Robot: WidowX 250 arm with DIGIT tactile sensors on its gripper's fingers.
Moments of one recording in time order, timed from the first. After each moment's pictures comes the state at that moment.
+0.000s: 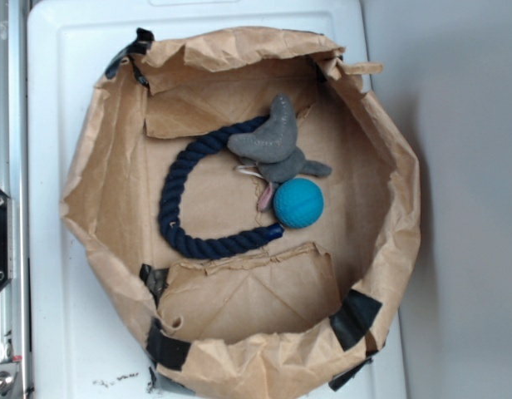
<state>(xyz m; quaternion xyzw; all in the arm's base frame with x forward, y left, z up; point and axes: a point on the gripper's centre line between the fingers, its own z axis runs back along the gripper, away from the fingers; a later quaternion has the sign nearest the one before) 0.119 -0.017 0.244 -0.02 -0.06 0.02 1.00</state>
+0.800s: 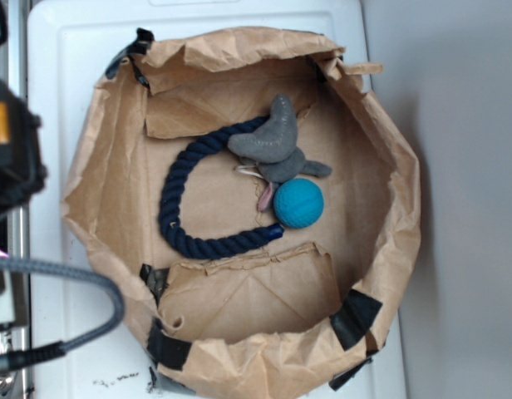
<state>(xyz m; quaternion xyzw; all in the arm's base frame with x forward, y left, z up) 0.148 -0.013 0.222 -0.03 -0.01 0.04 1.00</state>
